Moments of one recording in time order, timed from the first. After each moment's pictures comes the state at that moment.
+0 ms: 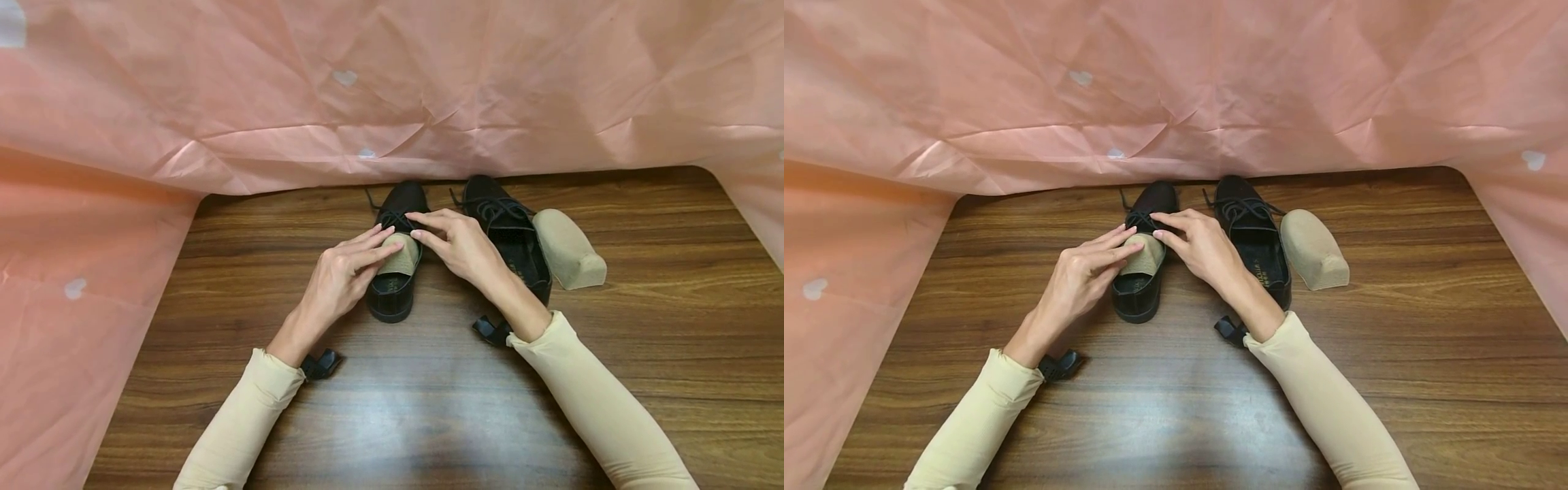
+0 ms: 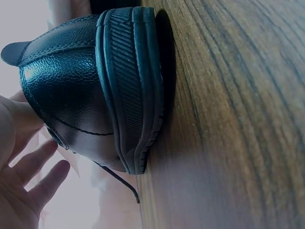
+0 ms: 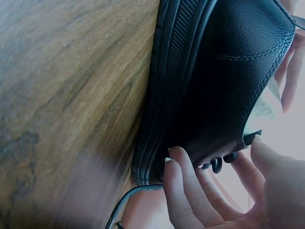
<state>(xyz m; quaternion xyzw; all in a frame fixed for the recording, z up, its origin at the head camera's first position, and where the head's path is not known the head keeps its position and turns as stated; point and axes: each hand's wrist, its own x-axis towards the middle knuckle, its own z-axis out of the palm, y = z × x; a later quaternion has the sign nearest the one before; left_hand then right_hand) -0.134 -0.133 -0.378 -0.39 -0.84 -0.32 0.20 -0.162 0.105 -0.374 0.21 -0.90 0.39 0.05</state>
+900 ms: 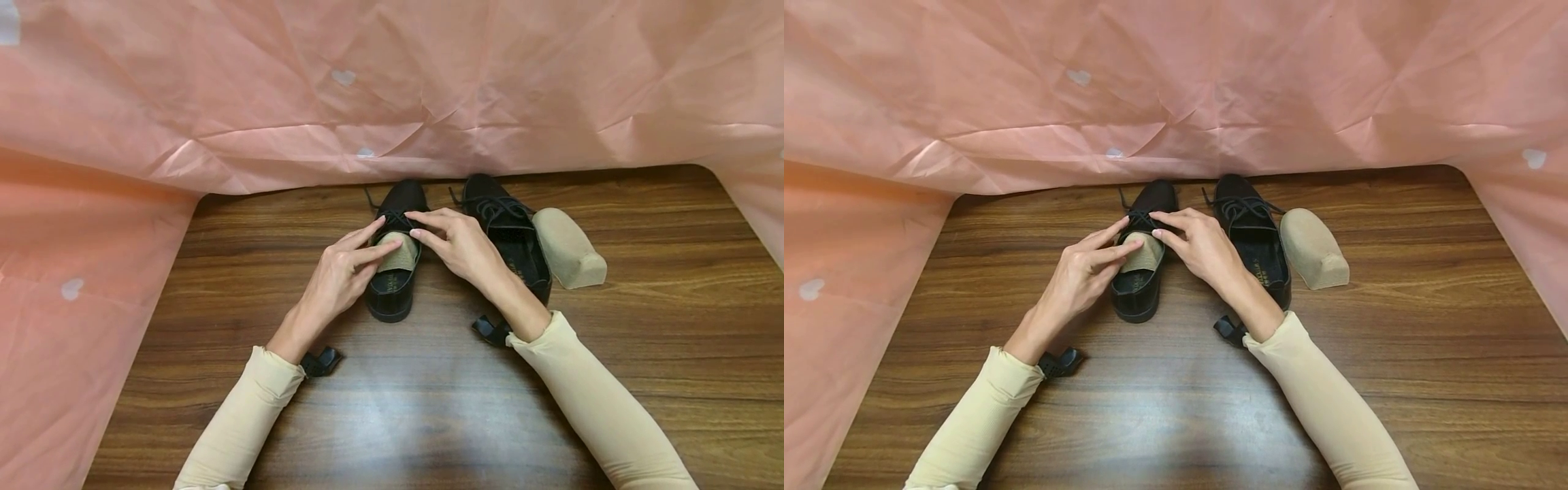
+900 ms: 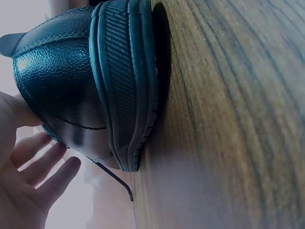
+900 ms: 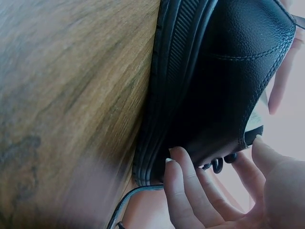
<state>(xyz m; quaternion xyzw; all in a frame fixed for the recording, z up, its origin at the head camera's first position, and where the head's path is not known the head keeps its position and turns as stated) -0.138 -0.134 -0.382 -0.37 -0.85 -0.33 0.18 -0.159 0.106 -0.373 0.20 -0.90 0.39 0.06</state>
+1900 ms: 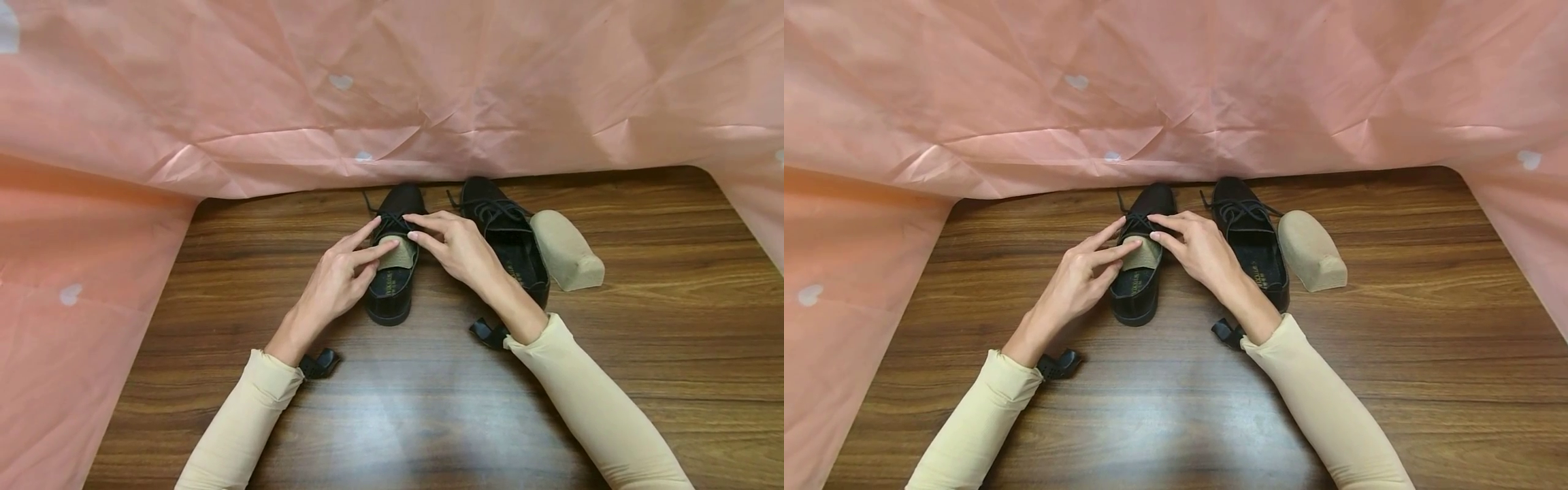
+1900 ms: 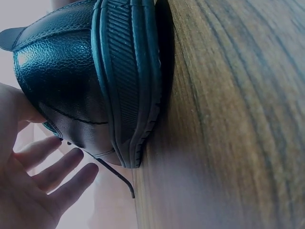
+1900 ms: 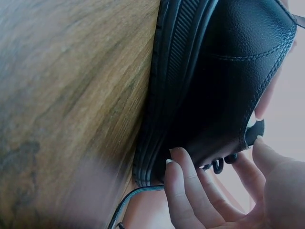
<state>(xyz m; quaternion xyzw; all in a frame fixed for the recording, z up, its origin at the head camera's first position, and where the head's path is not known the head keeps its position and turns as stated) -0.137 -0.138 -0.382 -0.33 -0.88 -0.31 0.12 -0.159 0.103 -0.375 0.20 -0.90 0.39 0.06</state>
